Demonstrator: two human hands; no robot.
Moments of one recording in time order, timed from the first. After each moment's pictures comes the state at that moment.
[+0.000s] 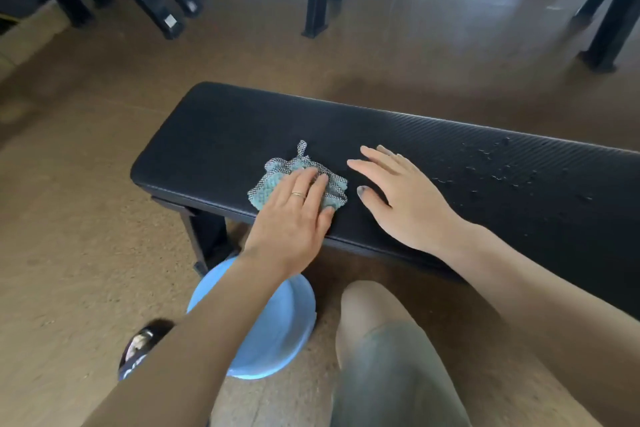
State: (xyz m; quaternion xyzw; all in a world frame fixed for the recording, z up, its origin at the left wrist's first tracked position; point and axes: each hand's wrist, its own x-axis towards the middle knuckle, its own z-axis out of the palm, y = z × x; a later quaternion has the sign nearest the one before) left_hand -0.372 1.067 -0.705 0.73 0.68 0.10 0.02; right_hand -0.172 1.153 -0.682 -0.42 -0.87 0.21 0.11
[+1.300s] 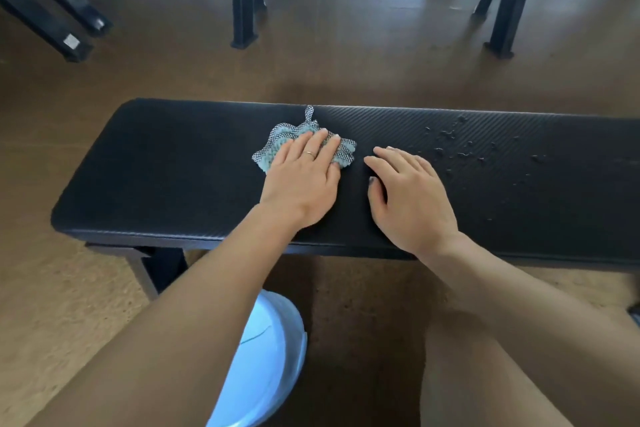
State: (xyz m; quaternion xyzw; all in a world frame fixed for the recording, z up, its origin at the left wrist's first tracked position) left_hand -0.354 1.161 -0.706 0.76 0.64 0.02 0.10; right_hand -0.167 1.138 -0.719 -0.57 -0.80 -0.01 0.20
